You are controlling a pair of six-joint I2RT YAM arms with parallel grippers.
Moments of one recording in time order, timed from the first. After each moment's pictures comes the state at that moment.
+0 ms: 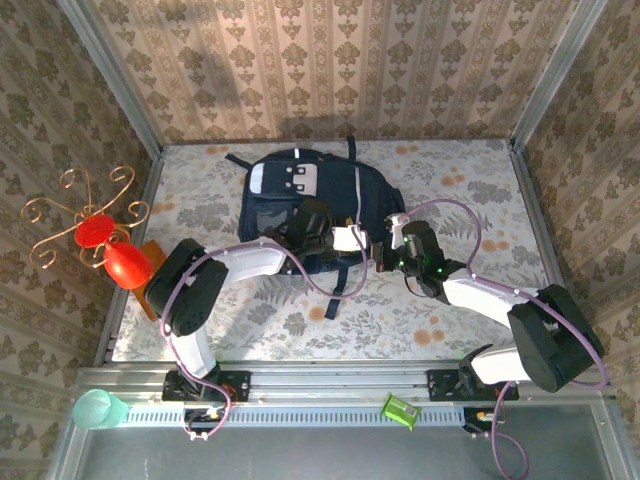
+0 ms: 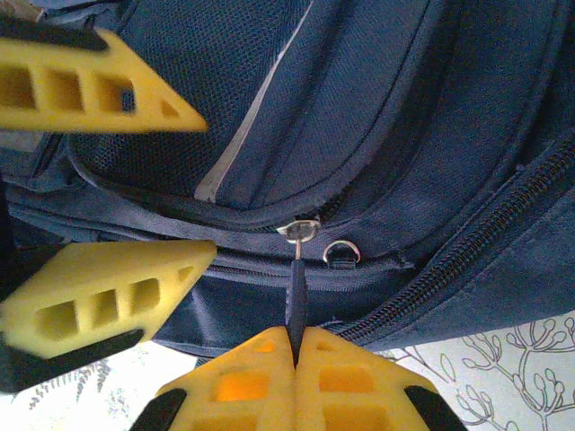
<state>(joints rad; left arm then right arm) -0.78 1.78 1.02 0.17 0.20 0.92 0.45 1.36 0.56 0.20 -0.14 0.38</state>
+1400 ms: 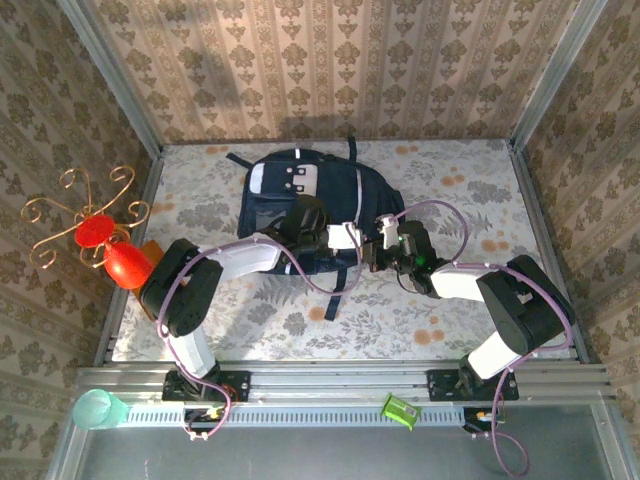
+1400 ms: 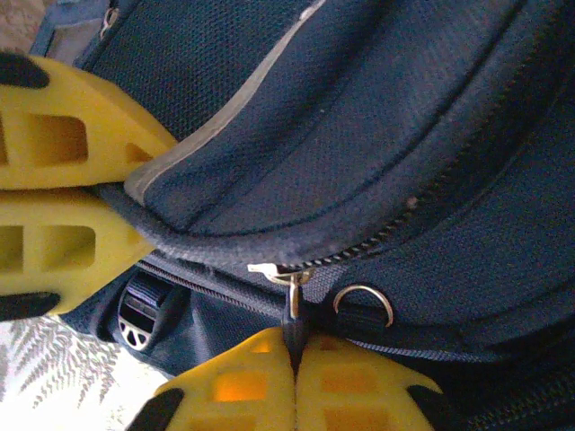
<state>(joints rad) -0.74 1.76 1.03 0.11 0.30 0.92 0.43 1.57 0.56 0.46 -0.29 0.35</state>
